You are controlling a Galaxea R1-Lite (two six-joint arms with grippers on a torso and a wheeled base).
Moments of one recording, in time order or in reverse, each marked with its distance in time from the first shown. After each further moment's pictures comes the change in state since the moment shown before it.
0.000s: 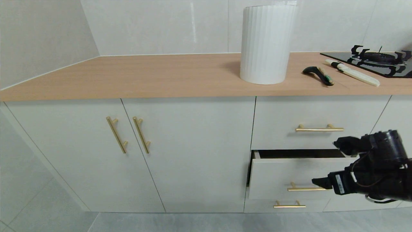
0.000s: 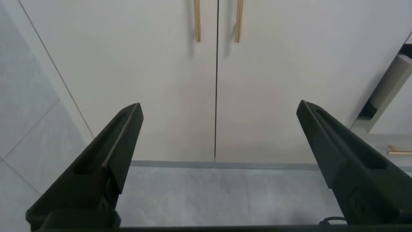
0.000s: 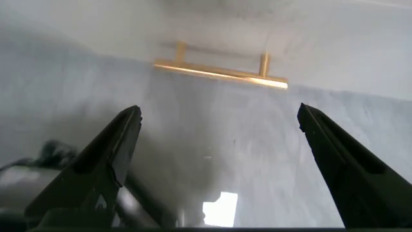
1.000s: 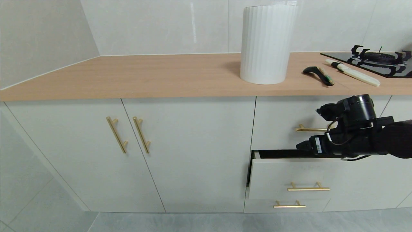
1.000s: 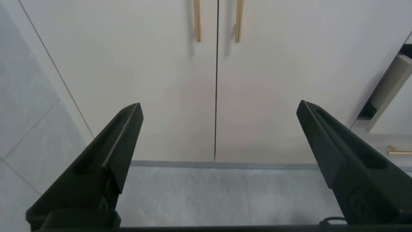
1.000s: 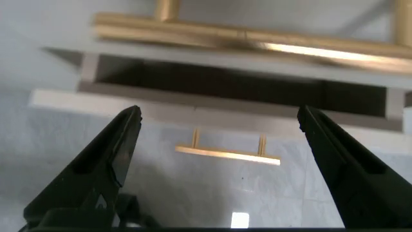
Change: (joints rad) left arm 0.000 0.000 0.000 0.000 0.000 0.000; right arm 0.005 0.194 -0.408 0.138 -0.010 0.046
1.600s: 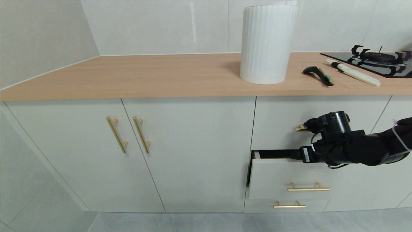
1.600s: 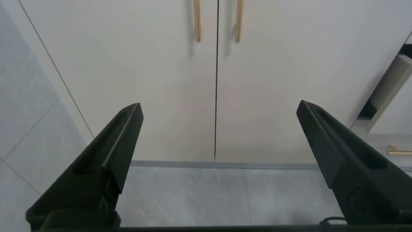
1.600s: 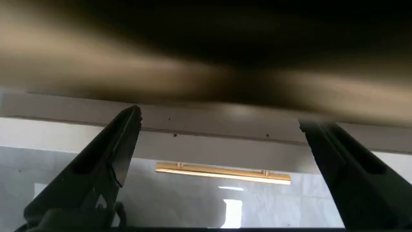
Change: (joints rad) left arm 0.000 0.000 0.000 0.000 0.000 0.000; right arm 0.000 0.180 0.003 -0.121 -0.041 0.002
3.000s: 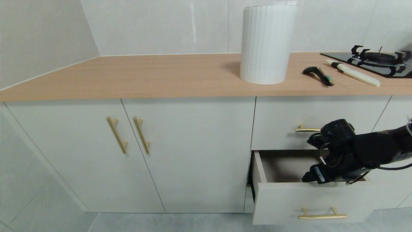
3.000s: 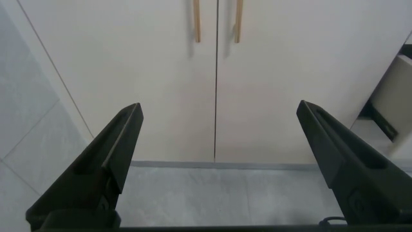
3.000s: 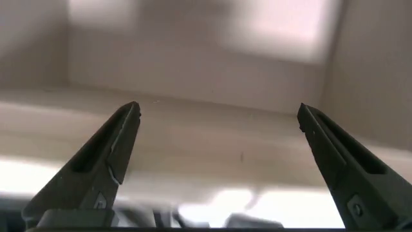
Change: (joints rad) left arm 0.000 0.000 0.000 0.000 0.000 0.000; right arm -0.011 -0.060 0.014 0.362 -0.001 -0.103
